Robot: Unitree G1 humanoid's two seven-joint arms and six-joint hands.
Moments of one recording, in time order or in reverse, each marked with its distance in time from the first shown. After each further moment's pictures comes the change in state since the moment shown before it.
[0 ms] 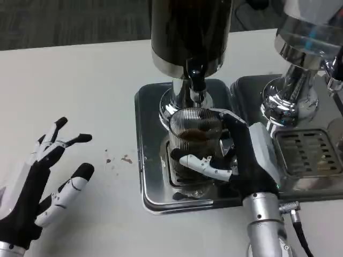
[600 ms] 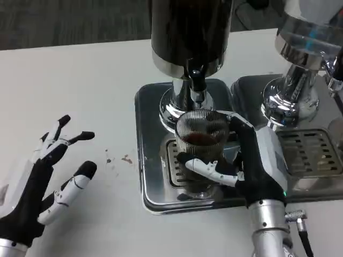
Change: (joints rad) left arm -0.014 0.000 -0.012 0.006 0.000 0.000 0.000; right arm 0.050 -0.012 -0.003 -0.028 -0.041 -0.027 -0.049
